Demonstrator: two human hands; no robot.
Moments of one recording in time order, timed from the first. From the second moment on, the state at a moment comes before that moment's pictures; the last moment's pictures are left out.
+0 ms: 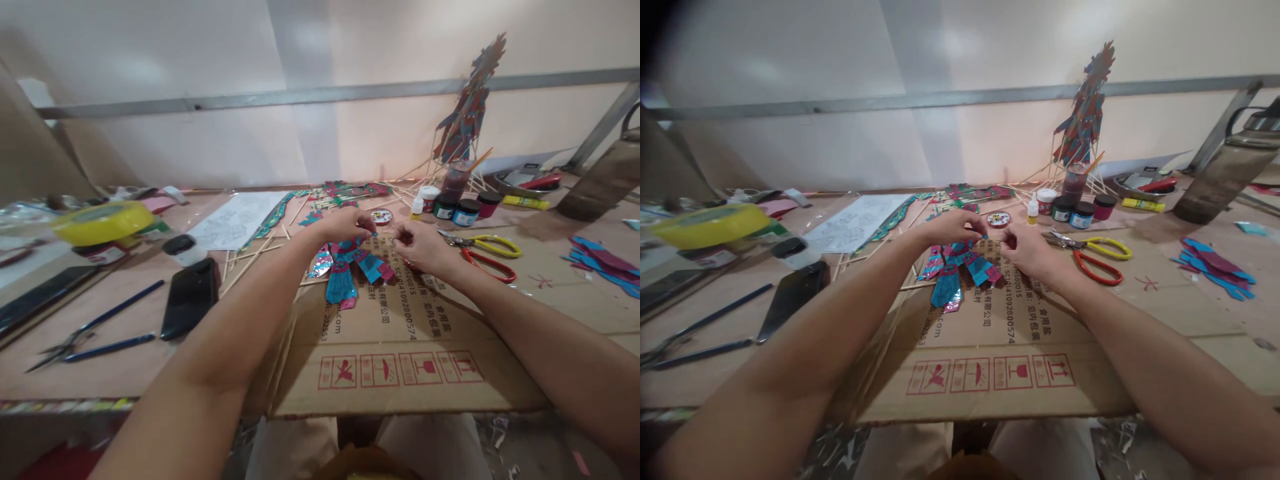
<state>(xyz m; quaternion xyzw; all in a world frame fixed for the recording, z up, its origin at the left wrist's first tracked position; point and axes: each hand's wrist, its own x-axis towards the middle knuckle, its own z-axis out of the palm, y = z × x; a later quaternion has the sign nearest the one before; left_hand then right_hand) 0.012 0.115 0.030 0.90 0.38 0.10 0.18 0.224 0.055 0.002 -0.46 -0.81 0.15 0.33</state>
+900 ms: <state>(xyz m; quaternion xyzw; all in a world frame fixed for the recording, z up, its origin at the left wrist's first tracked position) 0.007 0.114 0.022 0.85 0.27 0.13 0.44 0.218 0.073 0.007 -0.39 -0.85 0.24 0.25</state>
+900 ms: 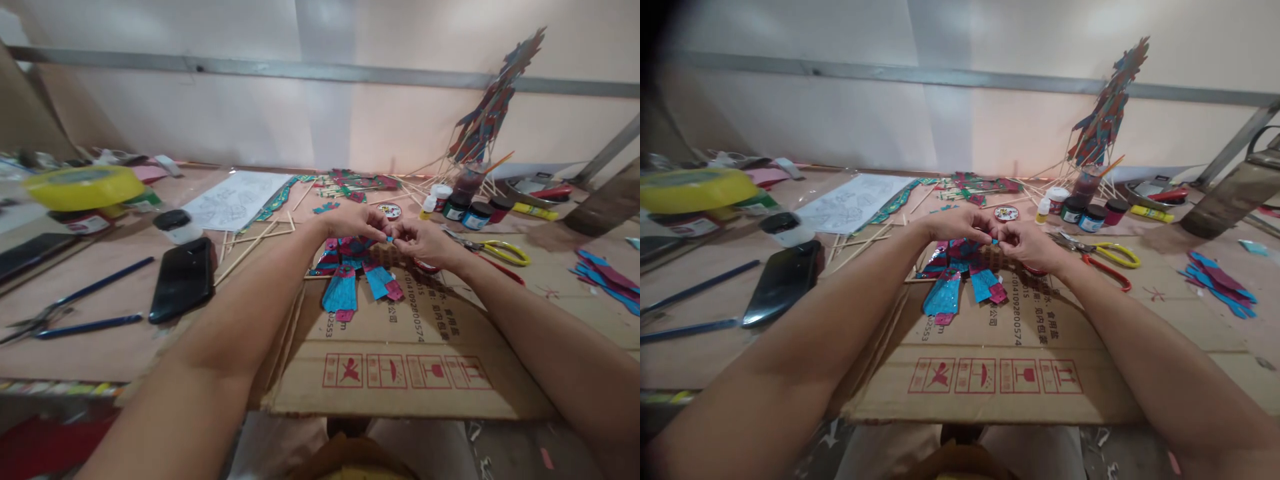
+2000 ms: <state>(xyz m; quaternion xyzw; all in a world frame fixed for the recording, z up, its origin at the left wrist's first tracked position) 0.008 0.116 0.019 0.86 0.24 0.12 0.44 0.215 0.065 0.013 -0.37 -0.88 0.19 0.24</state>
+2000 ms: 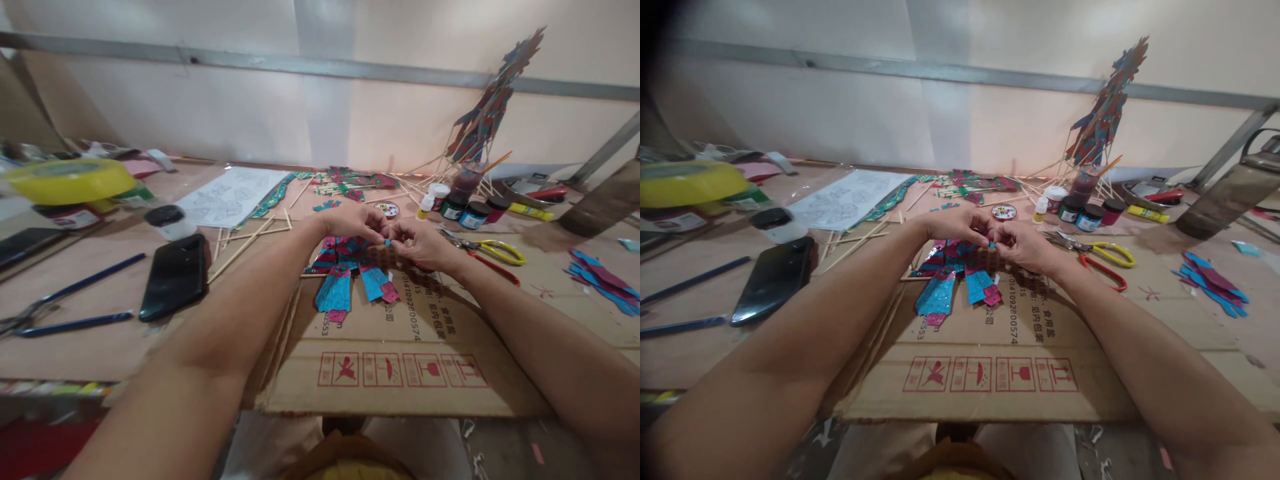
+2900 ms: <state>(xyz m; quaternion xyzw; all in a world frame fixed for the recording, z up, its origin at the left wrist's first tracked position) 0.006 0.112 0.022 0.83 0.24 0.15 0.48 0.218 0.065 0.011 -0.37 -0.88 0.19 0.25</state>
